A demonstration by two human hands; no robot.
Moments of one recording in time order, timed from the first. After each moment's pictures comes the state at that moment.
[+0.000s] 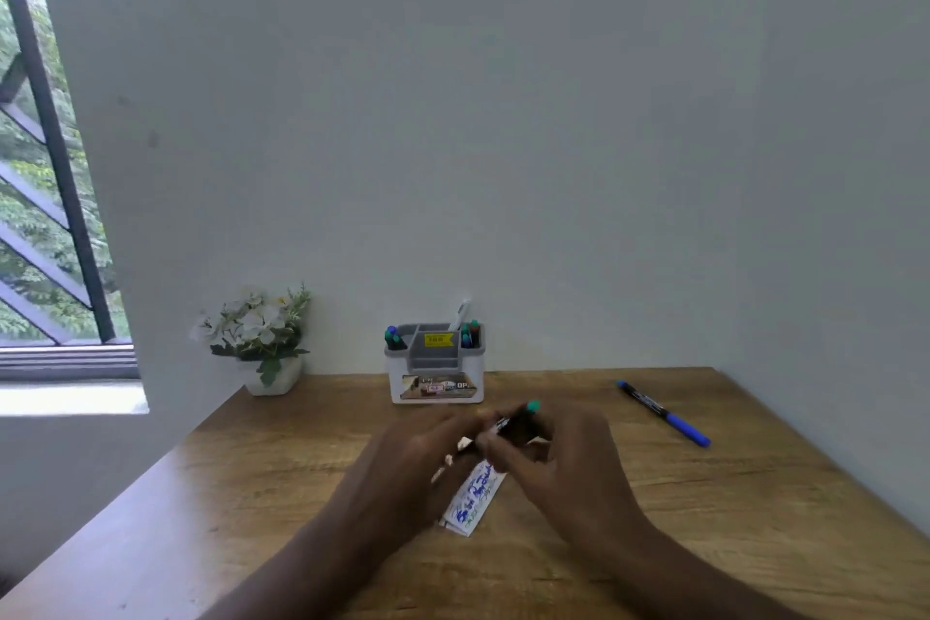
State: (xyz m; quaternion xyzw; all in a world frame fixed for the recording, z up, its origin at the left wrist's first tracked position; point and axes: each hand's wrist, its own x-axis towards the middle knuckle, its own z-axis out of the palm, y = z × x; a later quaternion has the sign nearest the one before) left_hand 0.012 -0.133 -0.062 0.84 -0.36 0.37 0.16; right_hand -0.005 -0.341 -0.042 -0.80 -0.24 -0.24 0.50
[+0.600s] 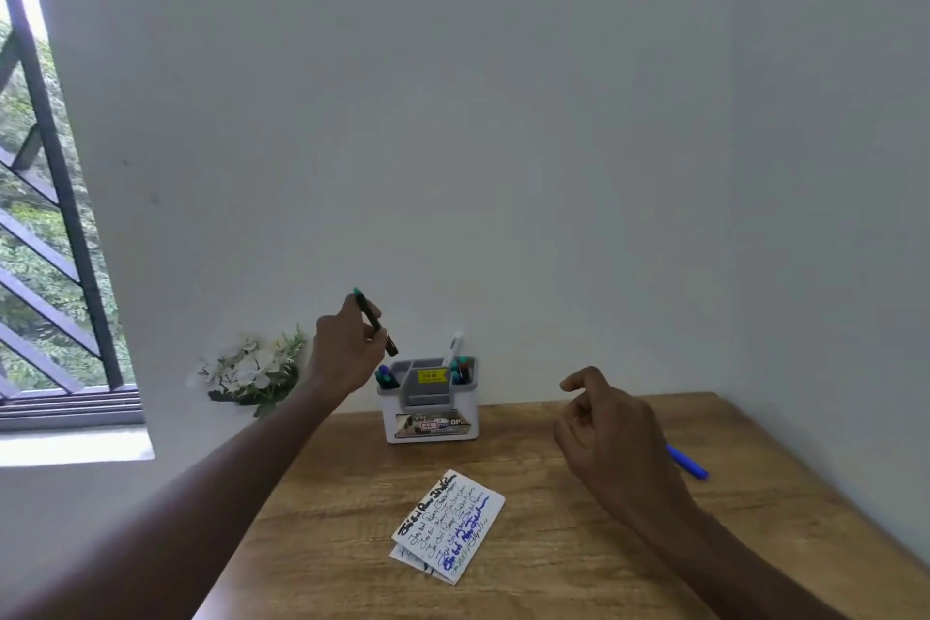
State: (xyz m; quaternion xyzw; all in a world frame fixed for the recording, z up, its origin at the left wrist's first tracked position) left_hand 0.149 -0.072 0.044 0.89 -0.01 0.36 0.28; right_hand 0.043 -0.401 -0.023 -0.86 -0.14 -0.34 0.36
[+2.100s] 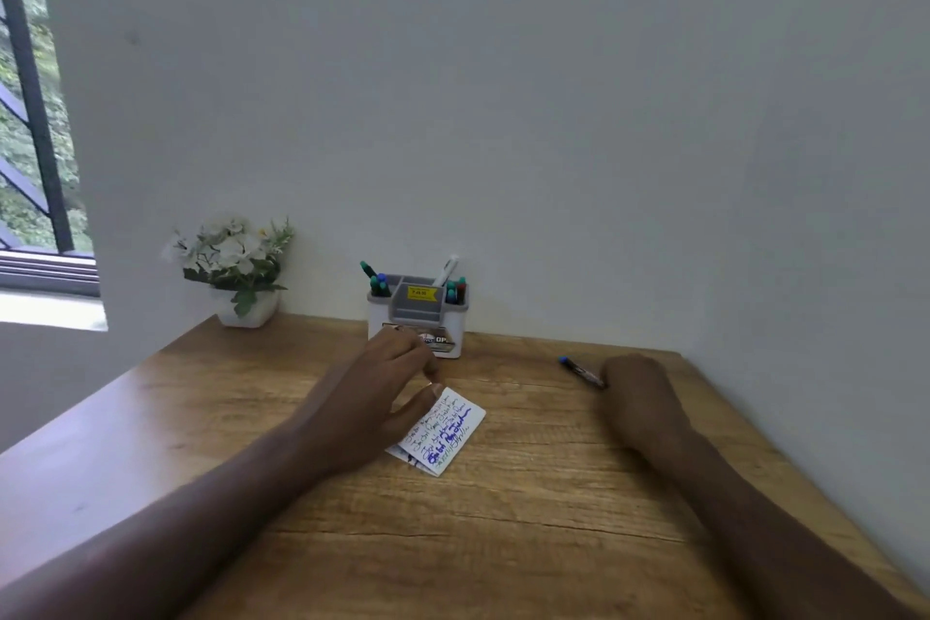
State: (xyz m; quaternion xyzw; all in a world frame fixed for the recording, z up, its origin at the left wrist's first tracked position) left_hand 0.030 -0.115 -0.059 0.89 -0.29 0.31 0.15; right_hand 0.081 -0.440 -0.045 -0.99 0.01 -0.17 0.02
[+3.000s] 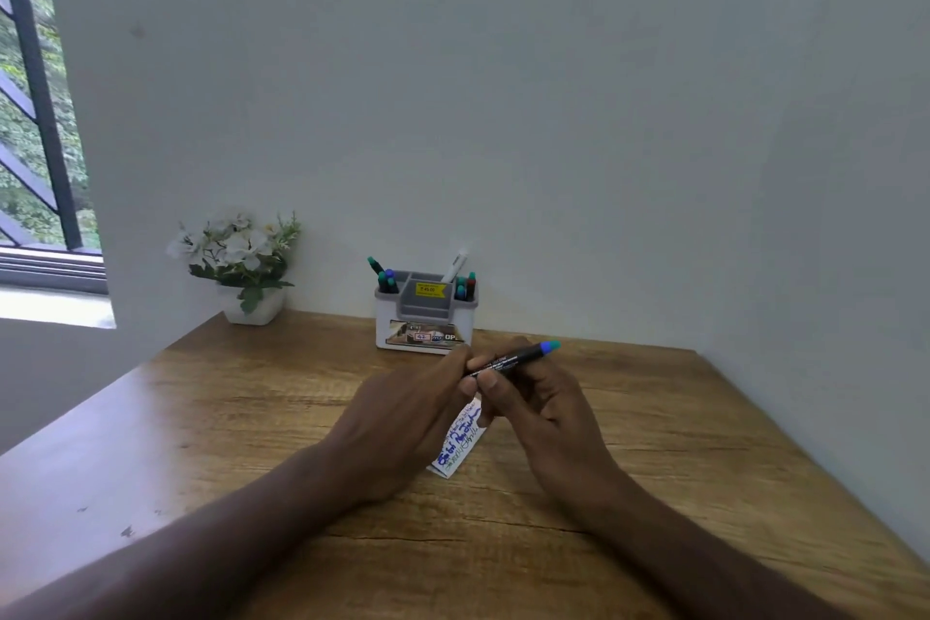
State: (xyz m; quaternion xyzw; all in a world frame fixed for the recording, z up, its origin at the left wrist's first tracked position) left_hand 0.005 -0.146 -0.060 0.91 -0.27 0.25 0.19; right_hand 0.006 -0.336 -0.054 -0.71 -0.28 -0.13 0.63
